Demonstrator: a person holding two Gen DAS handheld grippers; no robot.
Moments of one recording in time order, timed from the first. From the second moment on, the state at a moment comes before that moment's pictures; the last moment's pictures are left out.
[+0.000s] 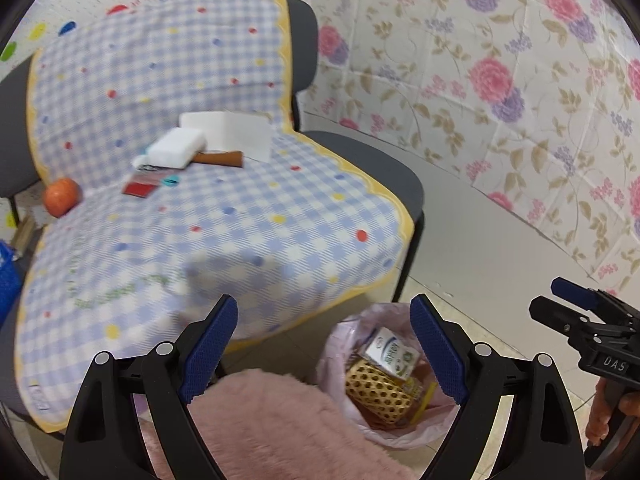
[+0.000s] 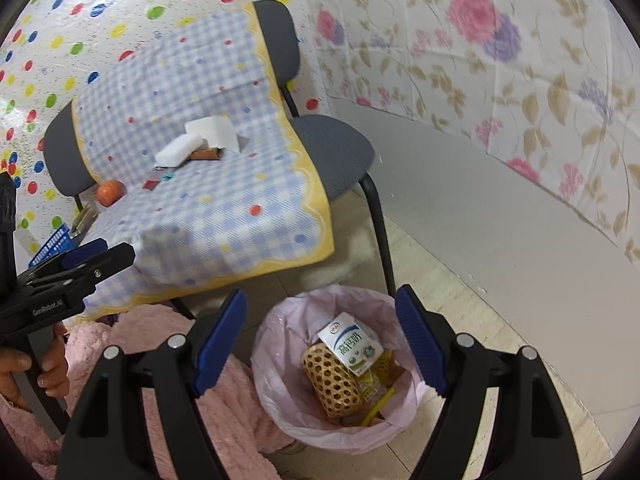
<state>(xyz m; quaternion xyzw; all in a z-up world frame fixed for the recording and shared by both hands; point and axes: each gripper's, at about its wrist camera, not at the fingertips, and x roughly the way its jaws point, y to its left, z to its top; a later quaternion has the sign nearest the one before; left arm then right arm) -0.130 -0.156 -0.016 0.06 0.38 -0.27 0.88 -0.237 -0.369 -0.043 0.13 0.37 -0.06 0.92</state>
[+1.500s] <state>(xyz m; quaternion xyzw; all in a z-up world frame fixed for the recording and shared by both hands) 0.061 0.006 0.034 0.05 0.33 -0.06 0.94 0.041 -0.229 -0.006 0.02 0.33 0.09 0.94</state>
